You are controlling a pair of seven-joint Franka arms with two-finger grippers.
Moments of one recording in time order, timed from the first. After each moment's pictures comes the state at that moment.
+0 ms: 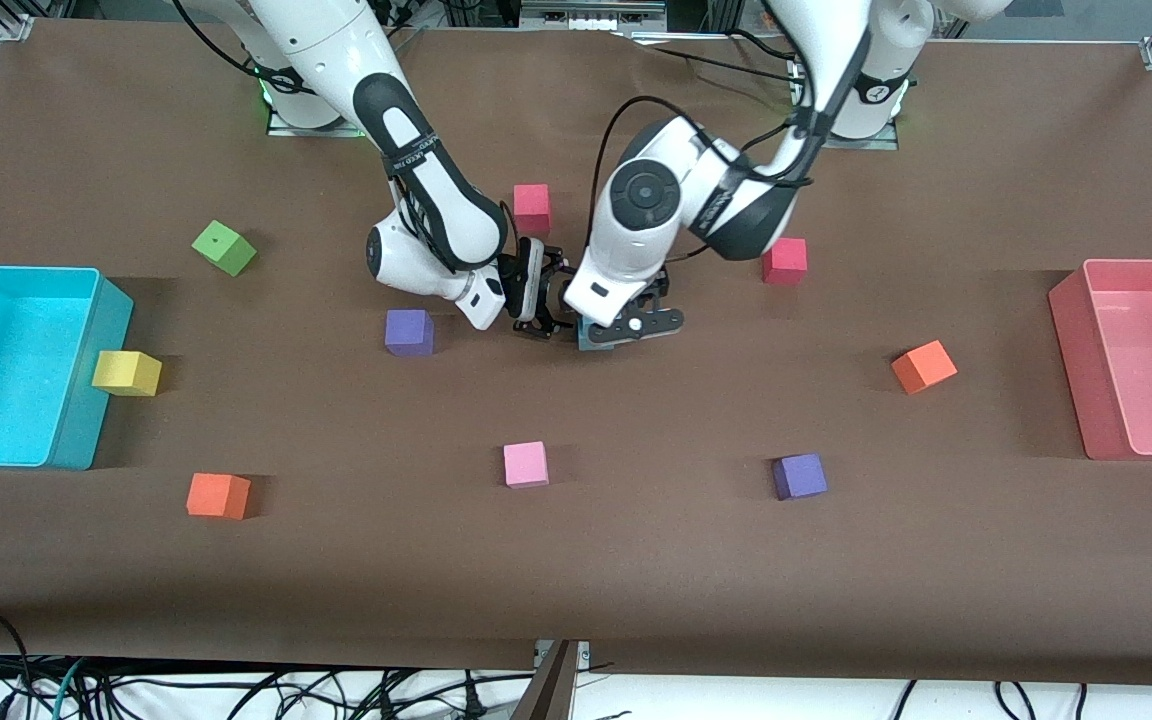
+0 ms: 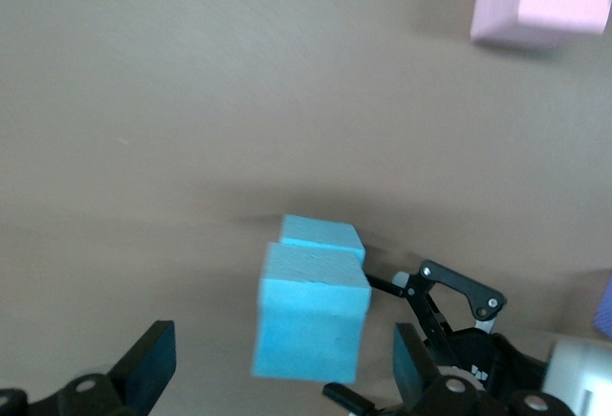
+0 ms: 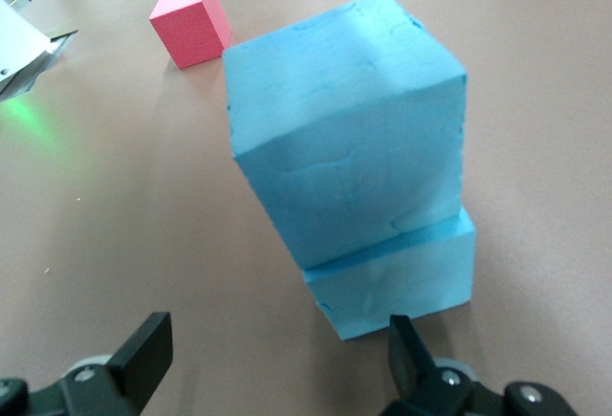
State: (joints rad) left arm -0.73 0.49 0.07 -1.59 -0.19 2.05 -0.85; right arm 0.65 0.63 0.08 -1.97 1.62 2.50 -2.06
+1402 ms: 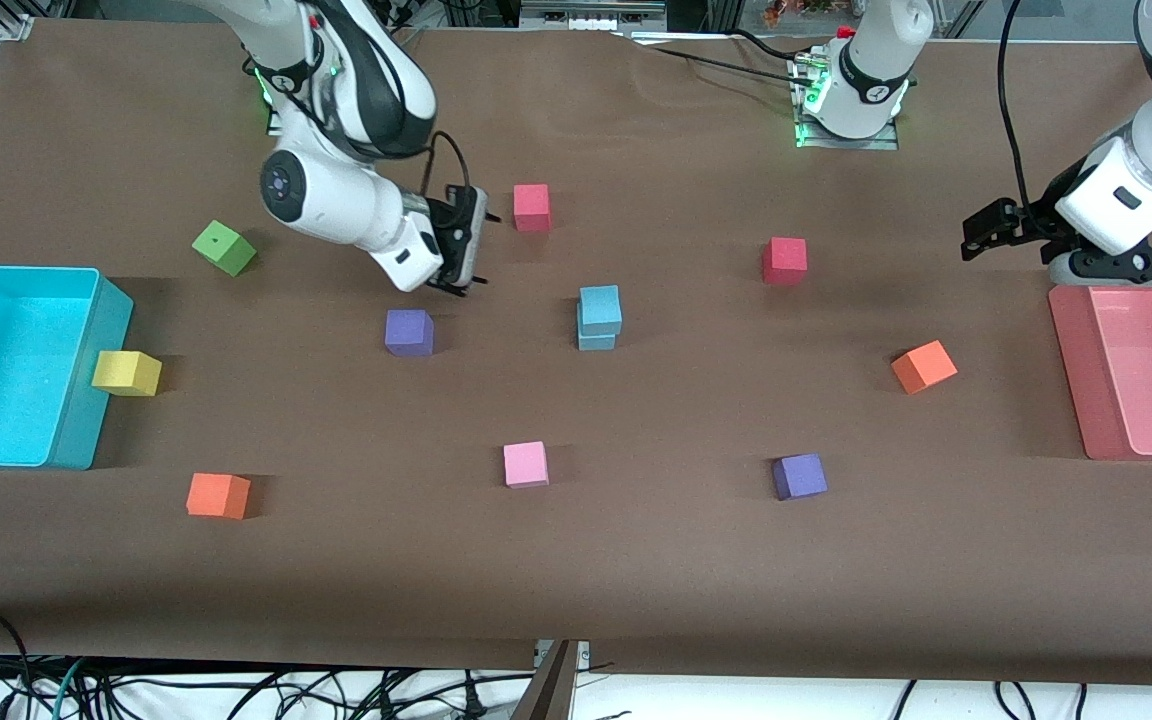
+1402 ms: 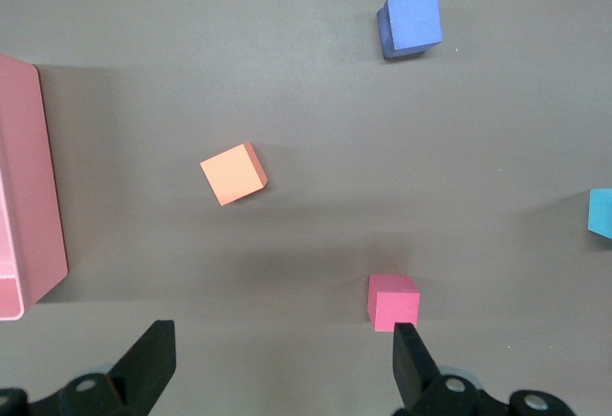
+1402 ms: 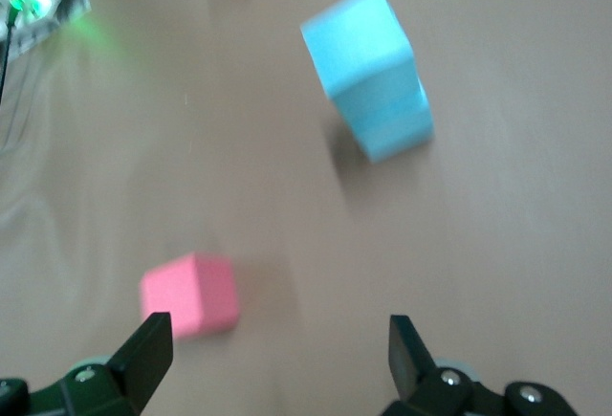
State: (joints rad) left arm -0.18 -0.07 0.14 -1.83 -0.02 1.67 -0.05; right arm 0.49 0.14 0.04 -2.11 0.56 2.13 -1.00
